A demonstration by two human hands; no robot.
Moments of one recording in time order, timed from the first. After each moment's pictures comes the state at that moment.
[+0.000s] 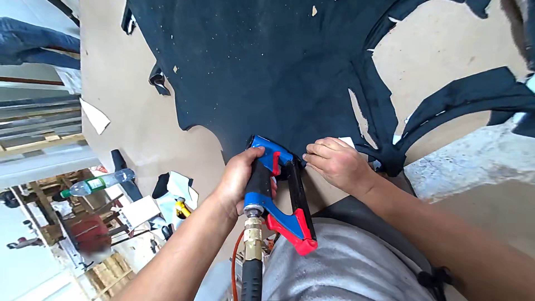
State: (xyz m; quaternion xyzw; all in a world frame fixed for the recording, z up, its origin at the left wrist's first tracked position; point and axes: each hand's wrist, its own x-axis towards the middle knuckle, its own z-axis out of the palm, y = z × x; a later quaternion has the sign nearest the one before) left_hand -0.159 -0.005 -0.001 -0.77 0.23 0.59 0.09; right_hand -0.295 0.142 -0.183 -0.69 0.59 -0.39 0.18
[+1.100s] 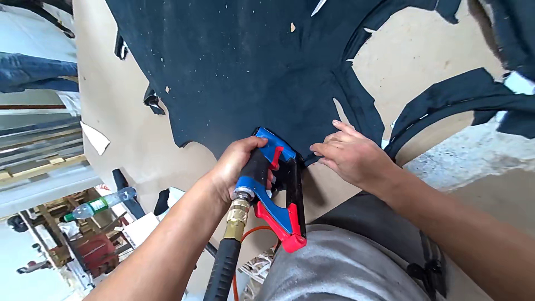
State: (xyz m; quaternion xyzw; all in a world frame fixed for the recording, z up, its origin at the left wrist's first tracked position) left_hand -0.196 -0.047 -0.014 -0.71 0.25 0.63 0.20; right_hand -0.351 0.143 -0.168 -0.66 0.62 -0.35 0.25
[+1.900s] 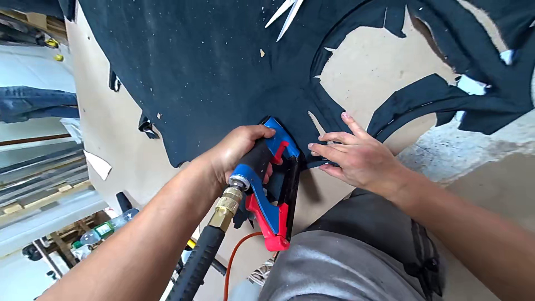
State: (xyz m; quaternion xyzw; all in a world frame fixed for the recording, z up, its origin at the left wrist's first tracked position) left_hand -0.276 -0.064 -0.022 -0.64 0.35 0.60 0.33; right_hand -0.387 0.169 -0.175 -0.65 0.64 -0.36 0.20
